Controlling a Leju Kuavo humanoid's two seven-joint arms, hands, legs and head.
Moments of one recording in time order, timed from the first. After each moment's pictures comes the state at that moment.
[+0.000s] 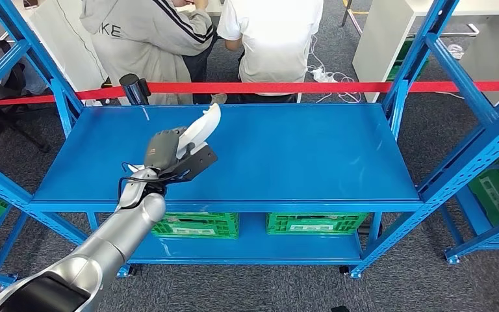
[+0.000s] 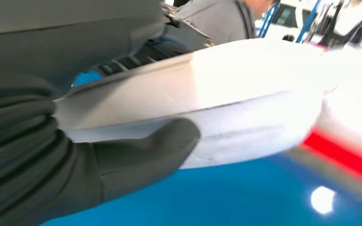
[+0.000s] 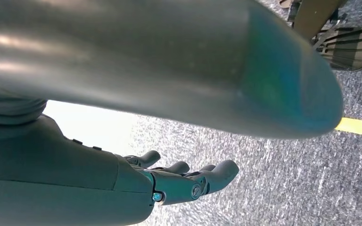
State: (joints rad) left arm -0.78 -0.14 -0.51 -0.41 -0.89 0.44 -0.29; right arm -0.05 0.07 -0.60 -0.17 0.66 0.11 0.11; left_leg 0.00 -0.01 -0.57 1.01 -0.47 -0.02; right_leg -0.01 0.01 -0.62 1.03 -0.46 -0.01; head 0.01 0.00
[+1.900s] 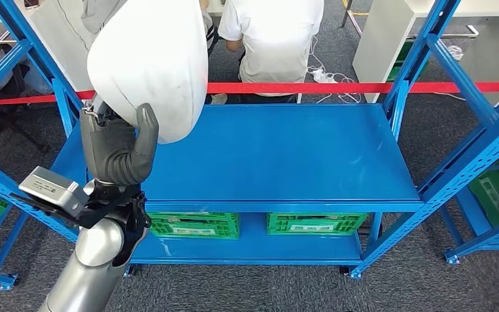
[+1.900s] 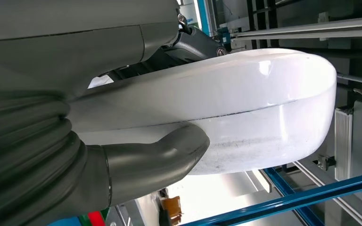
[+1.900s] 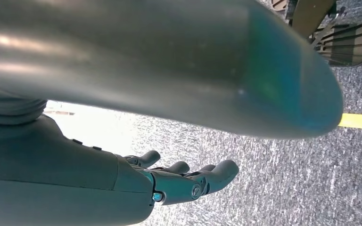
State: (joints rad) left arm -0.48 -0.05 -0.52 -1.56 -0.25 0.38 -0.54; right arm -0.04 0.08 -0.69 -0.17 0.67 0.10 0.09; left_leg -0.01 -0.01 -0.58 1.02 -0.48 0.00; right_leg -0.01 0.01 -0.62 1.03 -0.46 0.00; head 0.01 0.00
